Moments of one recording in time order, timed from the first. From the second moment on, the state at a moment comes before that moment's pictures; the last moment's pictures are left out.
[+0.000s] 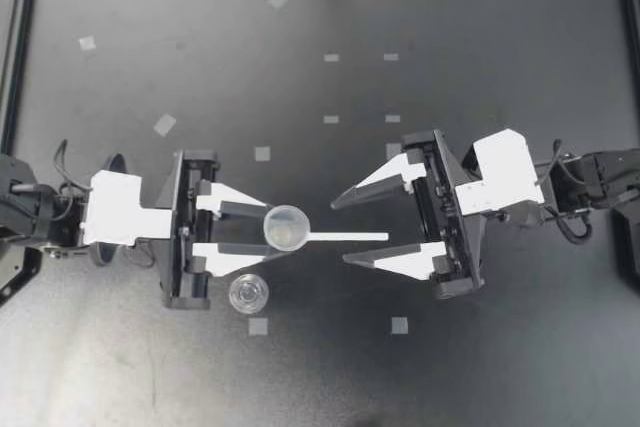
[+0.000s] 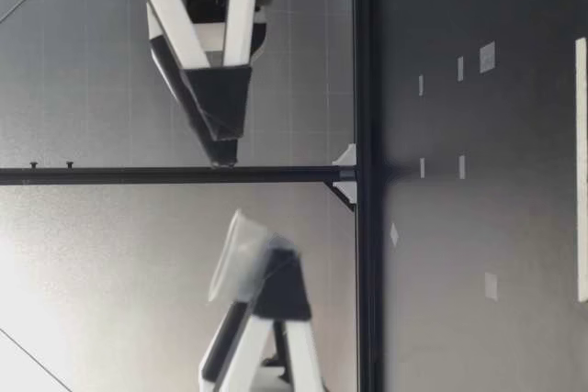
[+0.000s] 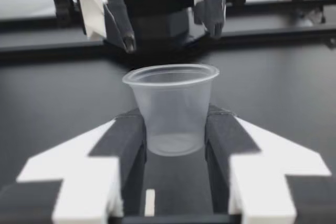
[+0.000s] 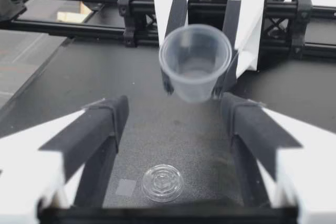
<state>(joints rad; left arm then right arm) -0.12 -0.02 1.03 -0.11 -0.97 0.12 -0.07 -0.04 0.92 -0.31 -0.84 0.17</state>
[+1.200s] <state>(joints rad) -0.12 -0.02 1.01 -0.11 -0.92 0.12 -0.07 -0.04 0.92 -0.31 -0.84 0.20</state>
